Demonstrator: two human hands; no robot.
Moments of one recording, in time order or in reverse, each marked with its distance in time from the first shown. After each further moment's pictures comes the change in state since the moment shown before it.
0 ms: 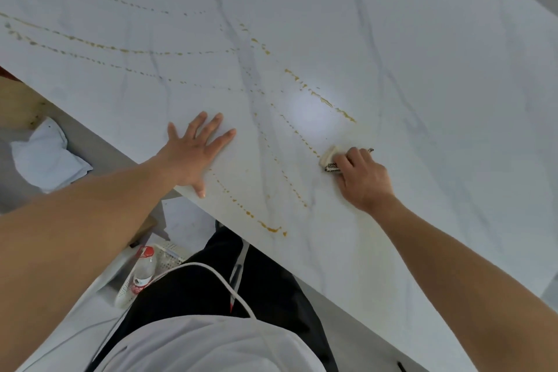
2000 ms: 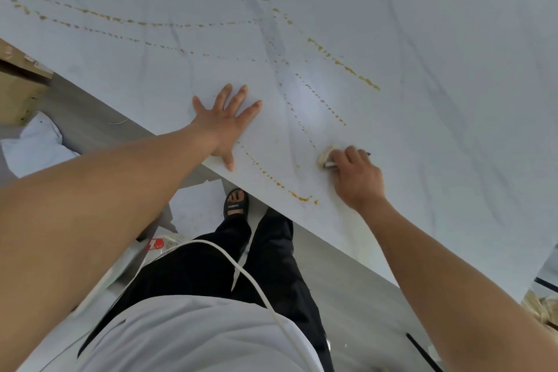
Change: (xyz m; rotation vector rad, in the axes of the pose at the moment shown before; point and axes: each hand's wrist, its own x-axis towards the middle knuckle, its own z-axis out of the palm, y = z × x) left_hand 0.008 -0.009 0.020 -0.085 0.063 0.040; right_hand -0.041 -0.105 0.027 0.049 0.011 0.228
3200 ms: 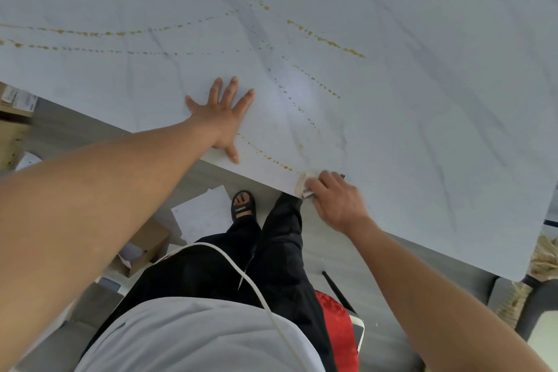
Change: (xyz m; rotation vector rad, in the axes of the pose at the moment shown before) left_hand 0.001 -0.002 0.005 0.017 0.030 0.032; right_hand -0.087 -0.077 0.037 0.059 -0.065 -0.033
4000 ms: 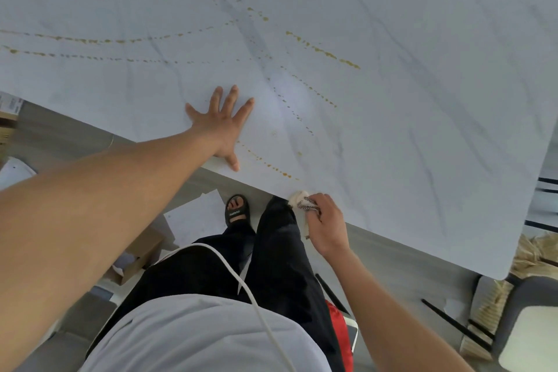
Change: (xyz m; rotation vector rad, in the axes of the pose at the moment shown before) left_hand -0.002 -0.004 -0.003 0.003 -0.011 0.030; right_hand -0.021 -0.058 -0.003 0.716 0.061 0.591
